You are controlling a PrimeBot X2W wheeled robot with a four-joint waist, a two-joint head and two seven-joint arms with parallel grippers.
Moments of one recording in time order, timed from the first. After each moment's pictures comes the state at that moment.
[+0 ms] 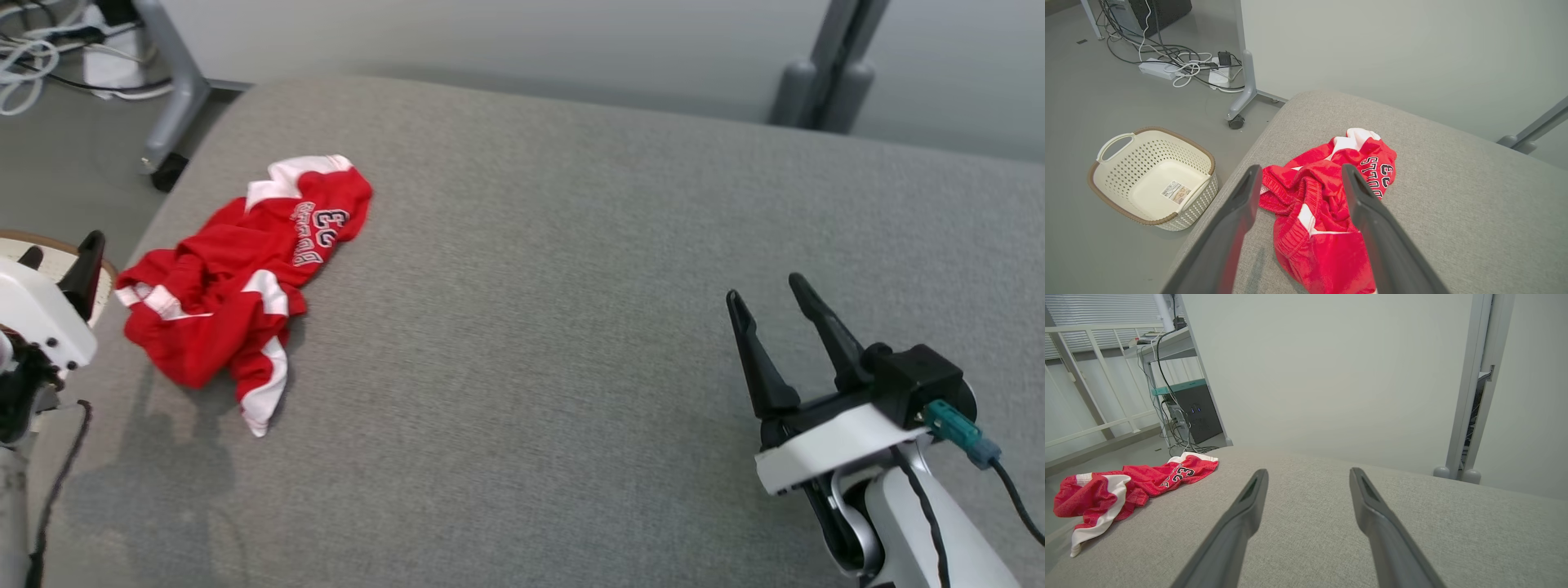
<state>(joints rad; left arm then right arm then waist) -0.57 0.35 0.11 0.56 -0.47 -0.12 0.37 -0.29 -0.13 0.26 0.29 0.28 0.13 -0.26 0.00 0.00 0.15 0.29</state>
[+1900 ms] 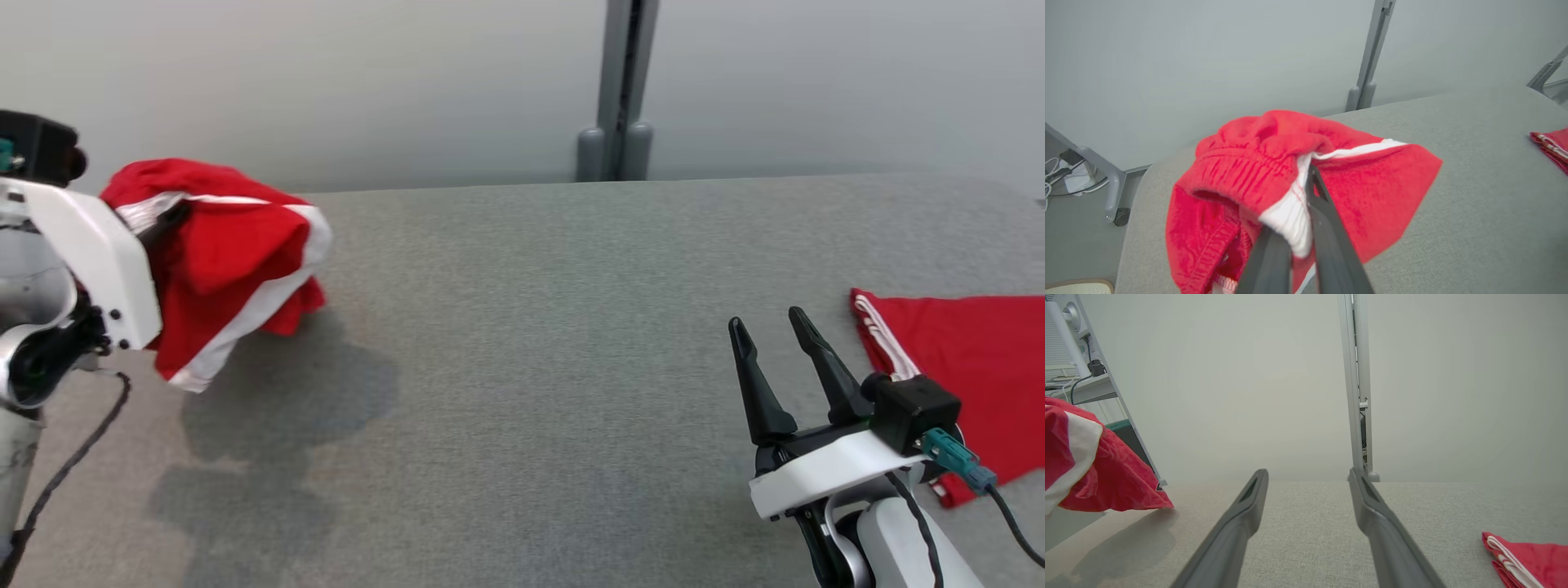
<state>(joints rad) -0.66 0.57 -0.32 0.35 -0.76 -0.13 0.62 -0.24 -0.07 0.22 0.30 0.31 0.13 -0.26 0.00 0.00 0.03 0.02</state>
